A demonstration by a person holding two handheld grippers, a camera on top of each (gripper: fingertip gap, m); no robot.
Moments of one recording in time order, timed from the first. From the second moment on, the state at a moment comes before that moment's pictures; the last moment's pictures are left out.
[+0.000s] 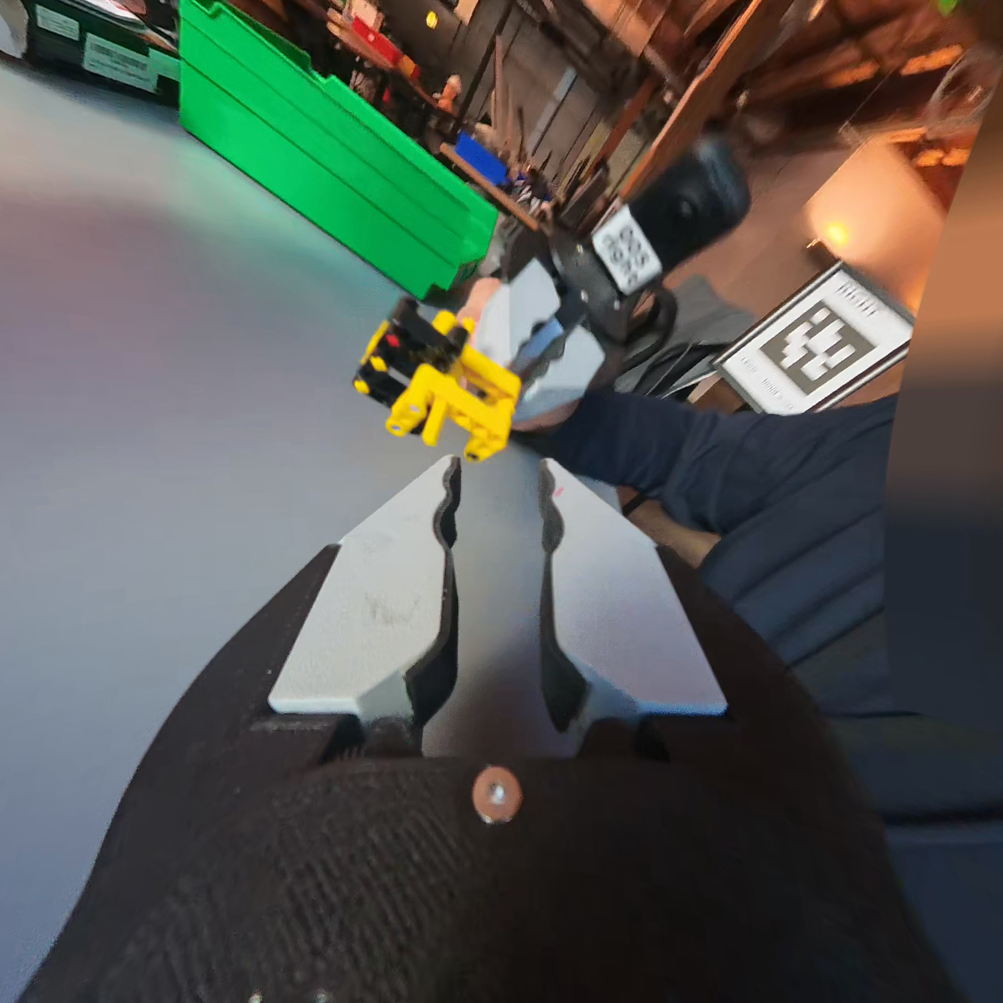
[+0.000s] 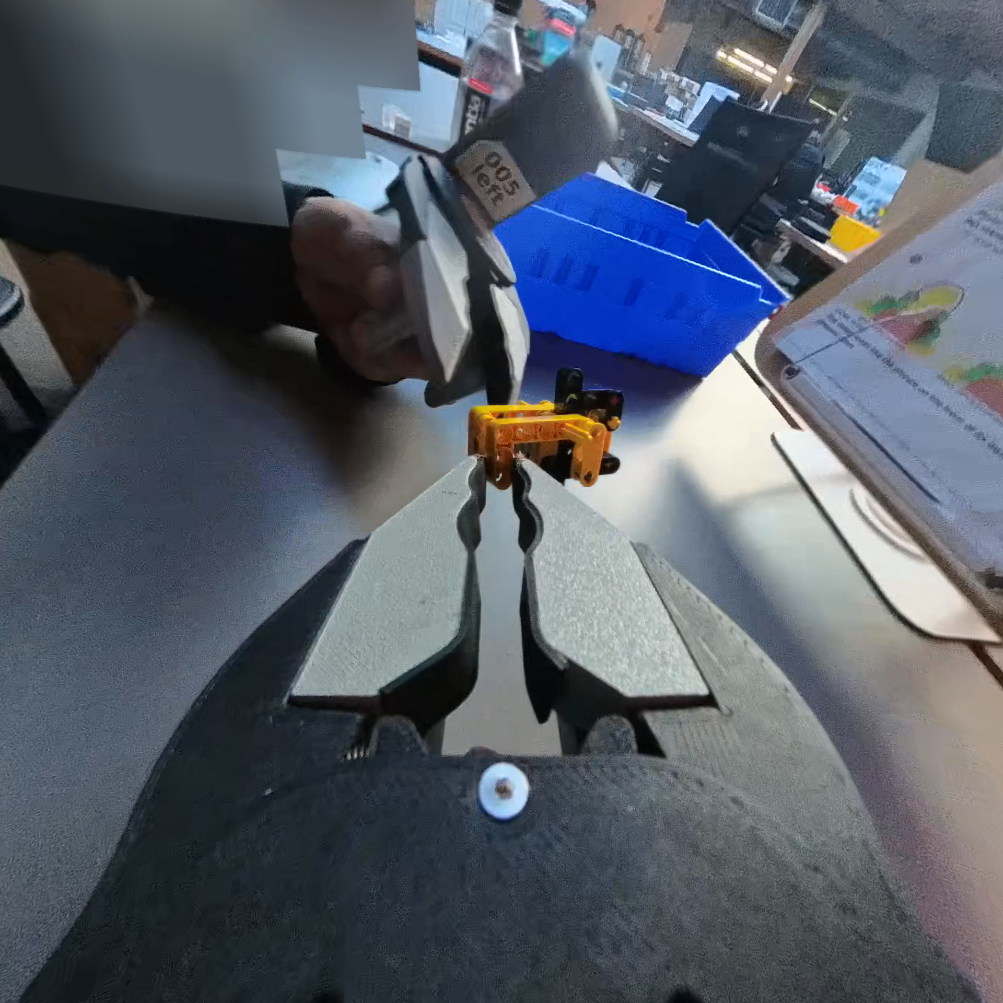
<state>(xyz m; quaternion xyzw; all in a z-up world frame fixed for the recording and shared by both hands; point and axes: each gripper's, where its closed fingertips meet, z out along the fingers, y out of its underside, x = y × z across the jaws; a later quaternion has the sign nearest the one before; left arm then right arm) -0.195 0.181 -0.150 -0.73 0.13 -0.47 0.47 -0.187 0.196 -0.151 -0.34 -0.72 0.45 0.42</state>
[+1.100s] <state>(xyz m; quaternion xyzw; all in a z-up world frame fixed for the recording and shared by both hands) -0.208 0.213 -0.133 -0.71 0.06 -0.30 0.64 -0.208 0.200 -0.137 -0.50 -0.51 0.65 0.25</state>
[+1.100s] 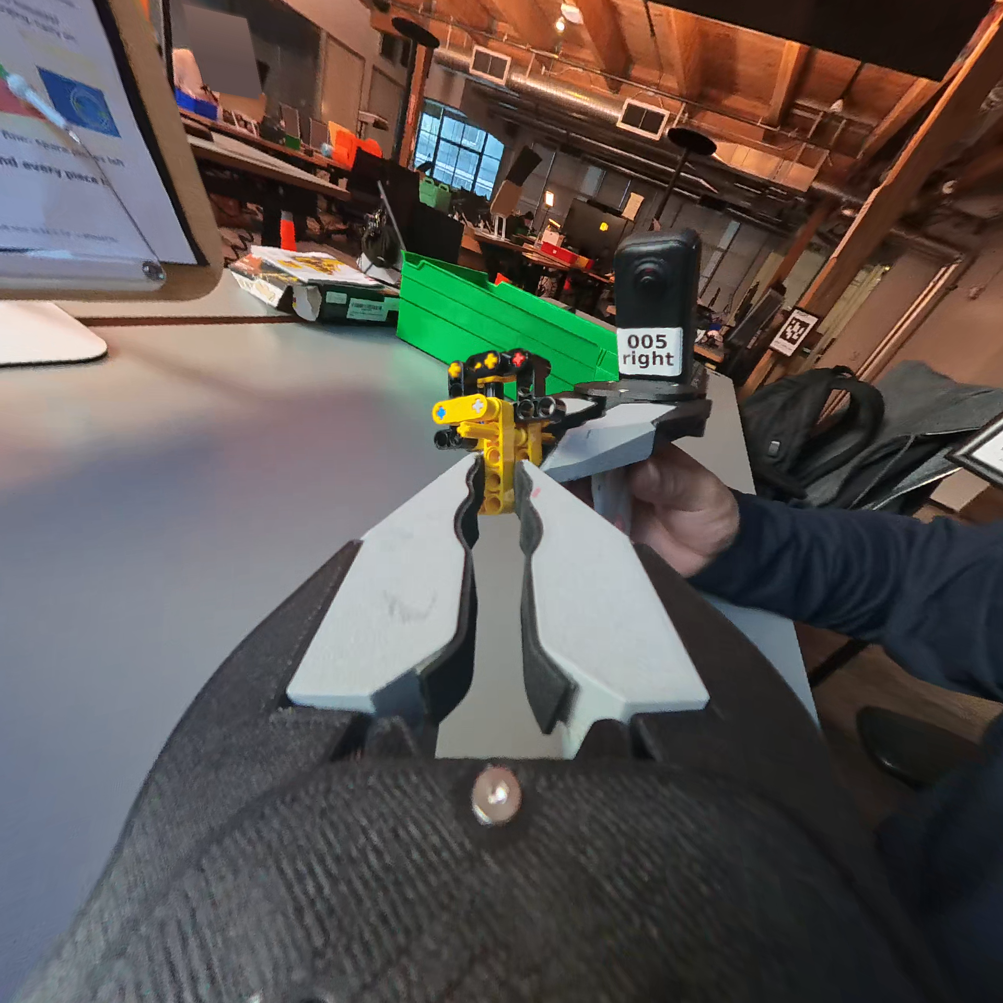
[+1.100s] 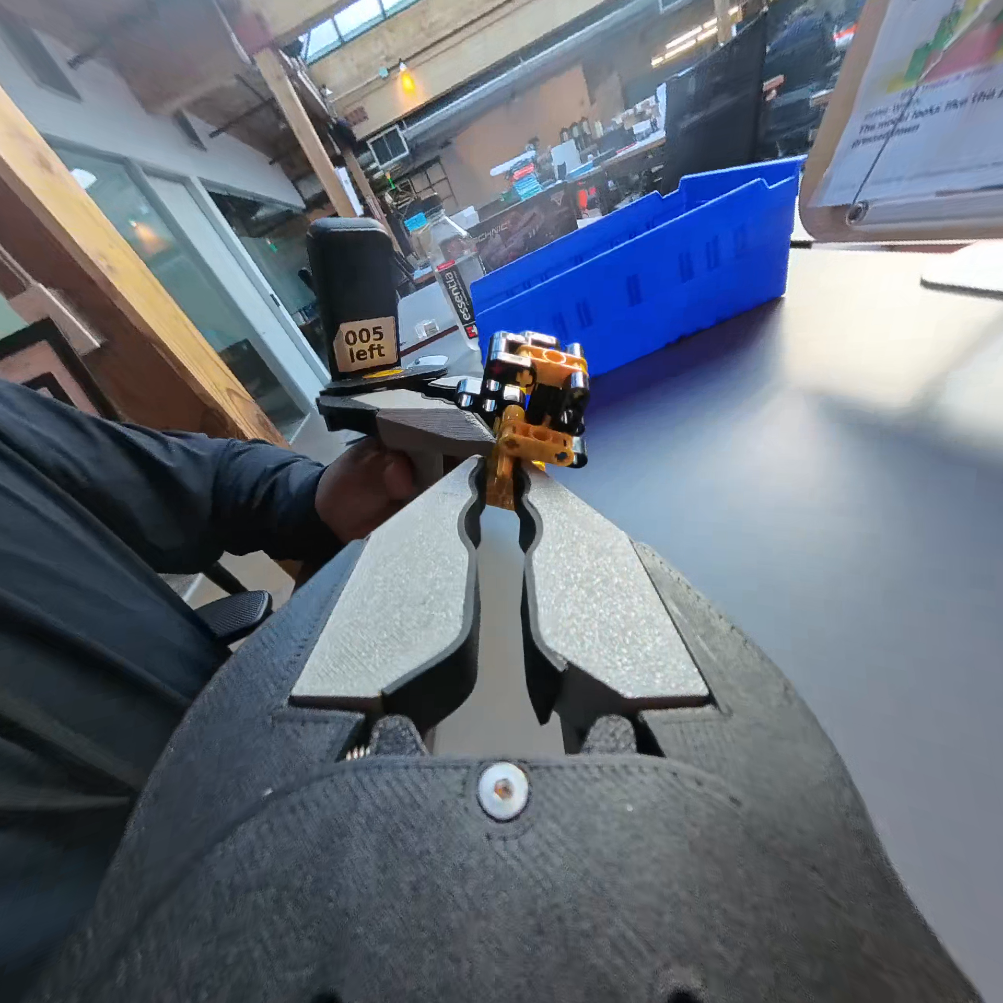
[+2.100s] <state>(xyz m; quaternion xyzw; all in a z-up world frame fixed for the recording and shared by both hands) -0.224 0.207 -0.122 -0.70 0.06 -0.27 0.66 -0.185 0.227 -0.112 -0.49 -0.45 0.72 0.20</state>
